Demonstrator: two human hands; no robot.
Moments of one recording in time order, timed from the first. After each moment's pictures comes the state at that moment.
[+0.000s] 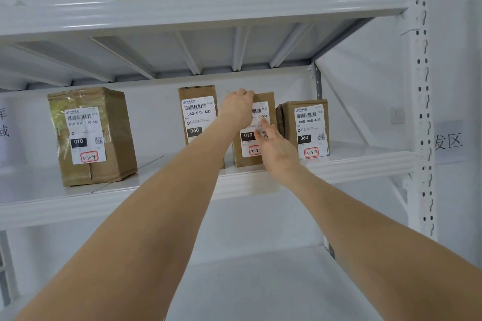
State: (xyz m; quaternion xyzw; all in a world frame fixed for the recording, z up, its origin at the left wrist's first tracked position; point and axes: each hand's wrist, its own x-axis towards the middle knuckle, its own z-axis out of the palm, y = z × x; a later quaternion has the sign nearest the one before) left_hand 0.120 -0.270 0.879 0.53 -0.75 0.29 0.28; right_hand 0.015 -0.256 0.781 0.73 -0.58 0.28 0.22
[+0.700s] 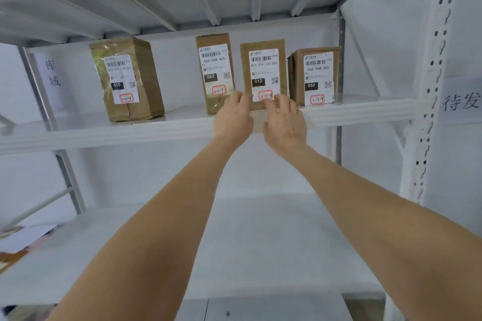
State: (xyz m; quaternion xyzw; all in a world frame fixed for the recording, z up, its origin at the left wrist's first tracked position) left_hand 0.144 -0.171 0.743 0.55 -0.71 0.24 0.37; right_hand 0.022 -0.179 0.715 0.70 -0.53 0.43 0.20
